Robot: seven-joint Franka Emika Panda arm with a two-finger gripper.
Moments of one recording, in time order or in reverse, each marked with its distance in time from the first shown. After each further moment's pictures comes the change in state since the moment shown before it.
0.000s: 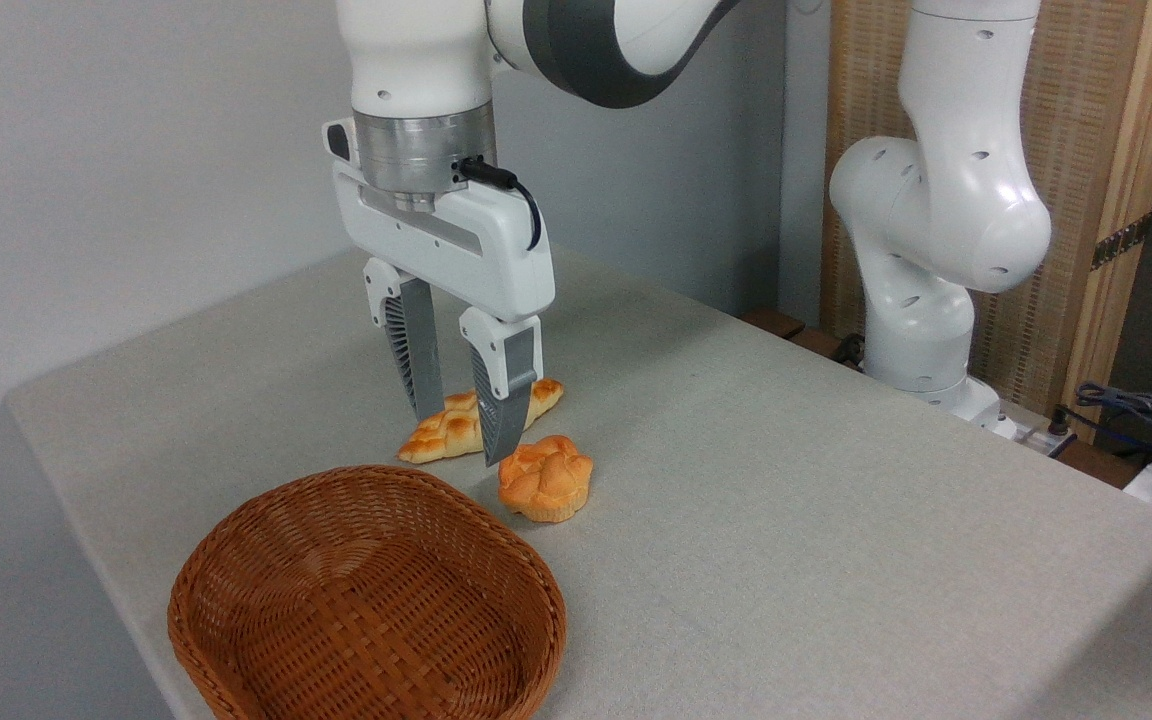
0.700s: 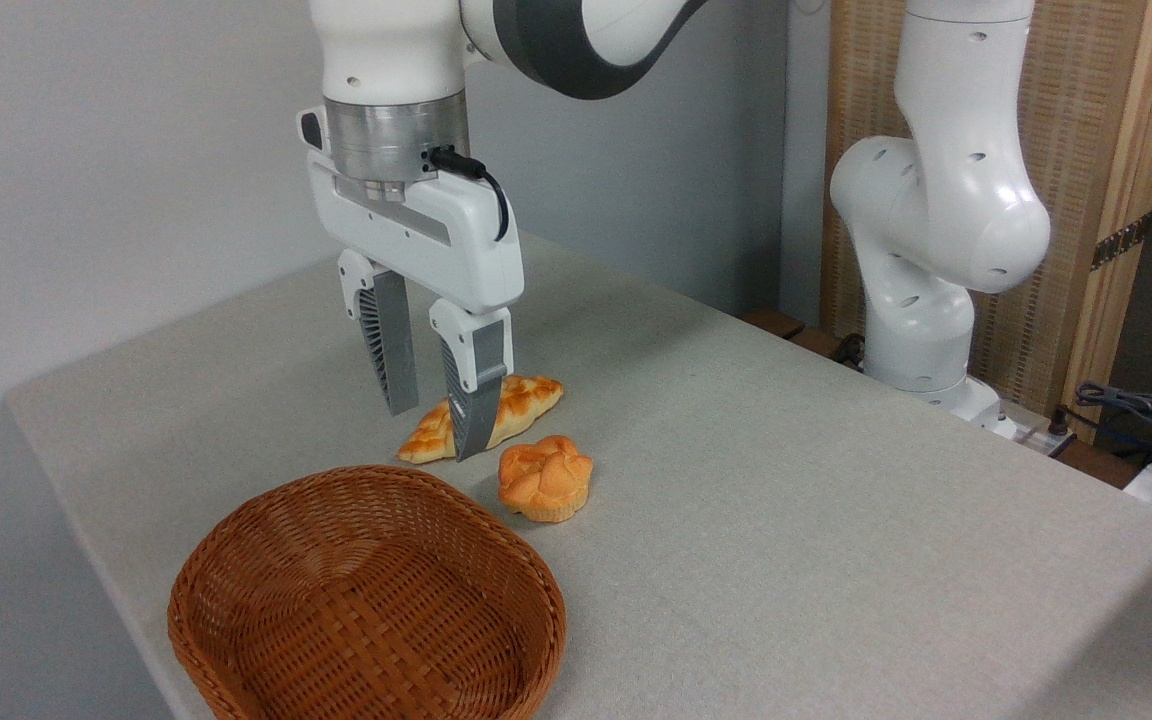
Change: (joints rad) arm -0.013 0.037 -0.005 0.057 -0.002 -0.006 0.000
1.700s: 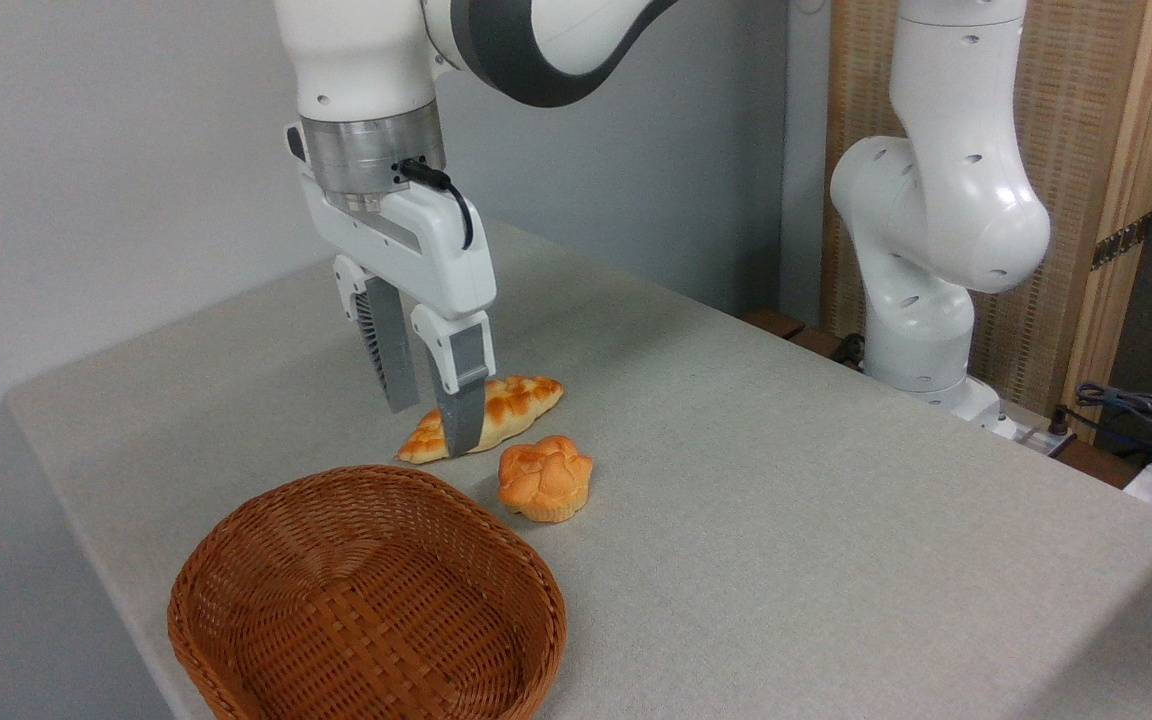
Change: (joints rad) arm 0.000 0.044 -0.033 0.041 0.000 -0.067 0.024
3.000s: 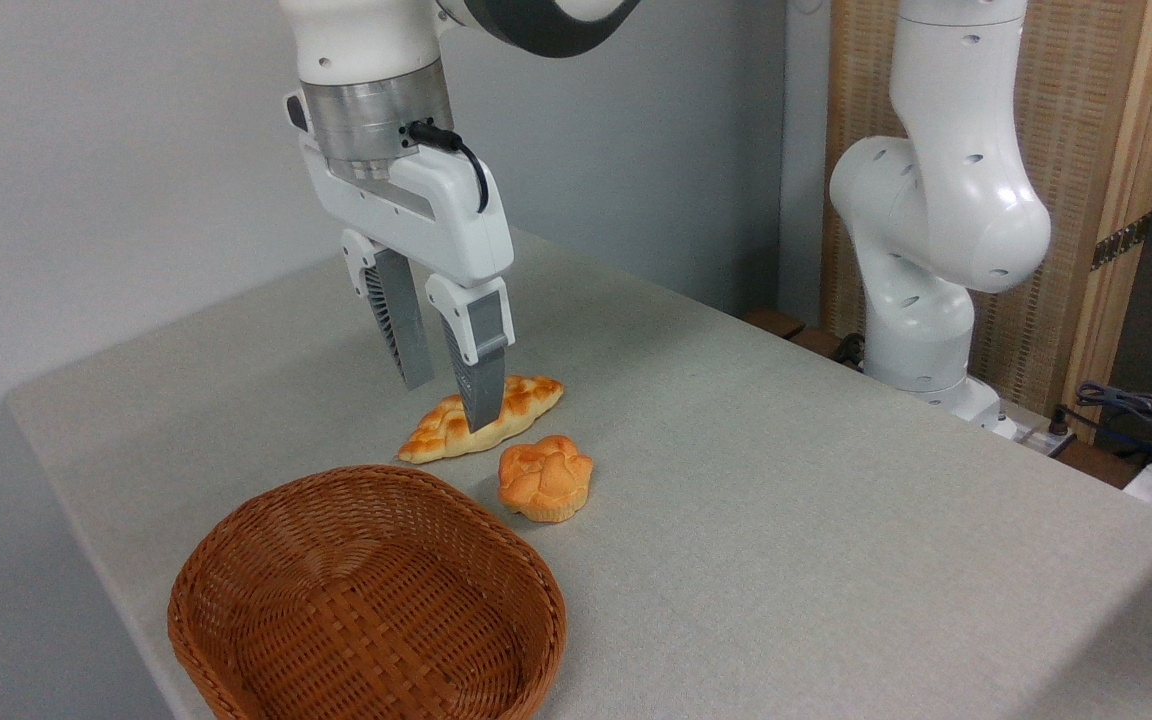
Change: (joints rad) arm 0.009 -0.002 0.012 0.072 0.000 -0.107 0.000
